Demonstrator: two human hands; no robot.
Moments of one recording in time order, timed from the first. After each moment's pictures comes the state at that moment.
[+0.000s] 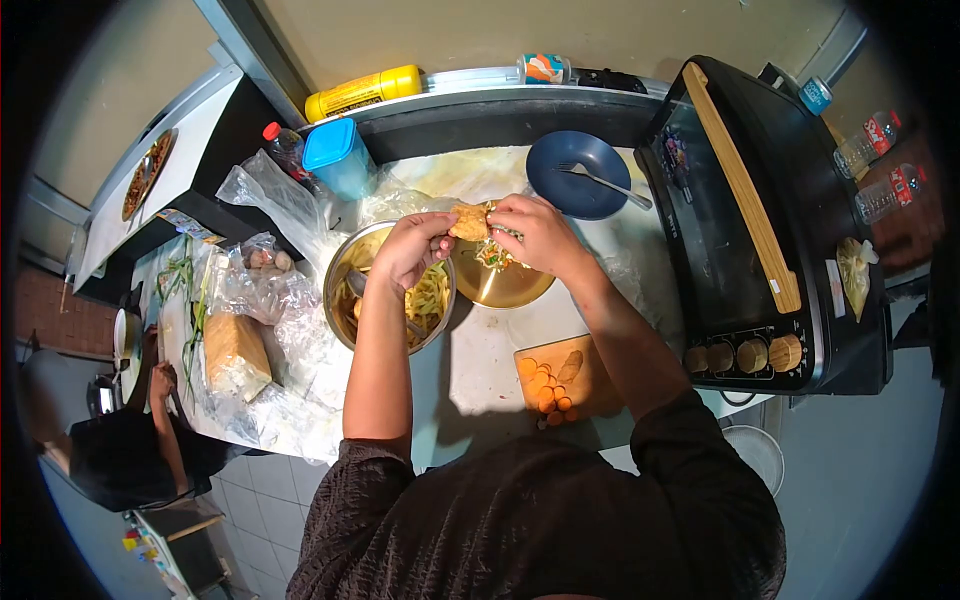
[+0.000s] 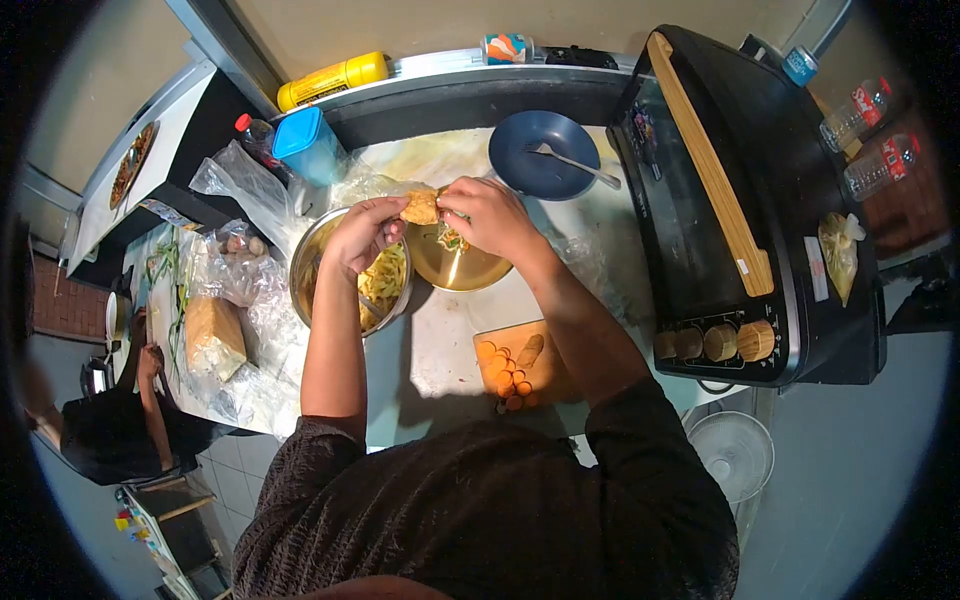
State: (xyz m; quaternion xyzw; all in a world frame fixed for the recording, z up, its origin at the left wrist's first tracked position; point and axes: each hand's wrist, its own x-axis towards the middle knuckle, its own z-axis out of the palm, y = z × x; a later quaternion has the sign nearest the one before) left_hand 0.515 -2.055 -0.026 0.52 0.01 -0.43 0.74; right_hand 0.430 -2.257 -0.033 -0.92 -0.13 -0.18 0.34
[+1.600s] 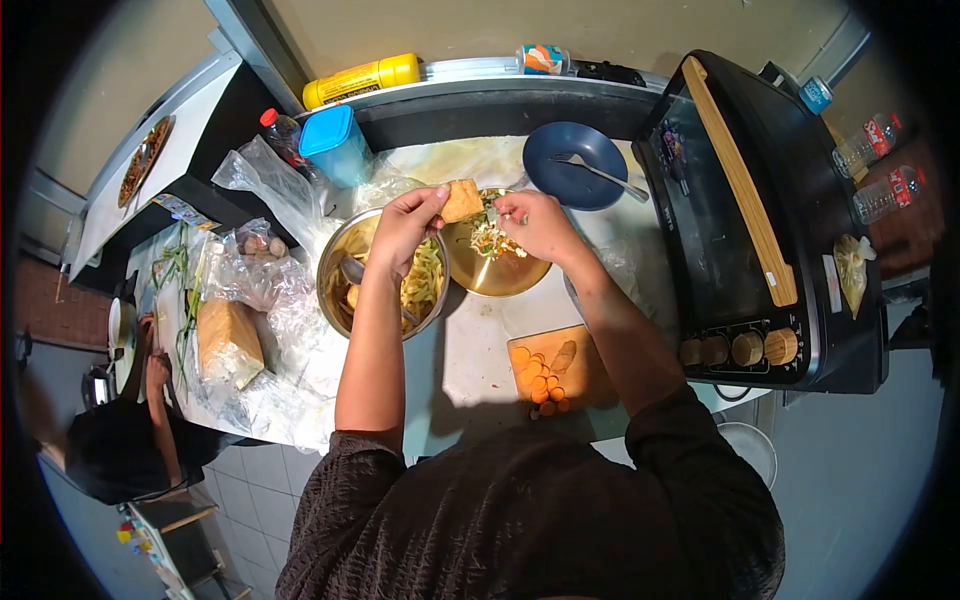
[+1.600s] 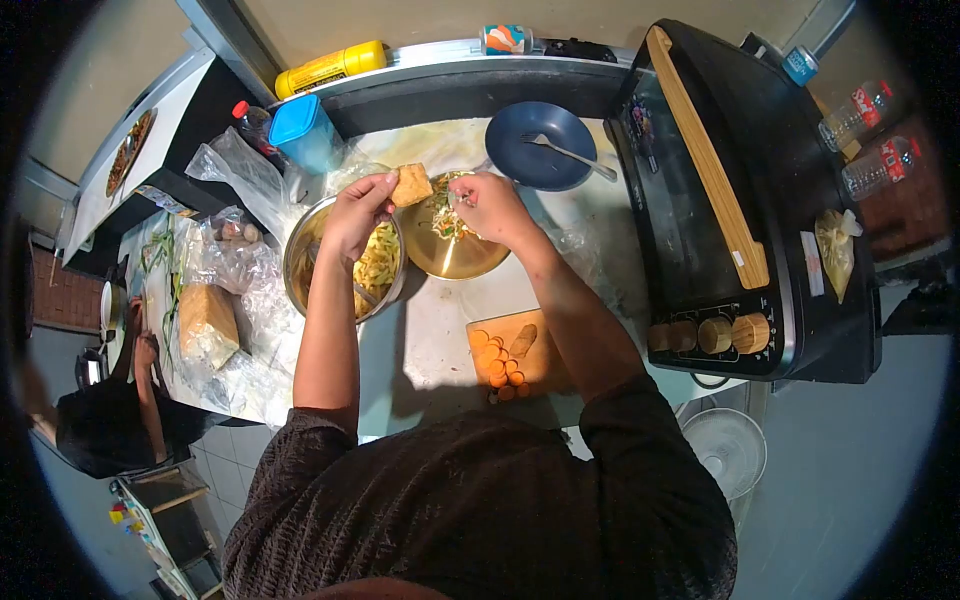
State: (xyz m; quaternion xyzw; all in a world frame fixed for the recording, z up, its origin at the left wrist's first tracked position) left_hand 0.511 -2.059 -0.034 0.61 -0.02 -0.30 0.73; right_hand 0.427 -2.260 -0.049 -0.88 0.07 -0.02 0.46
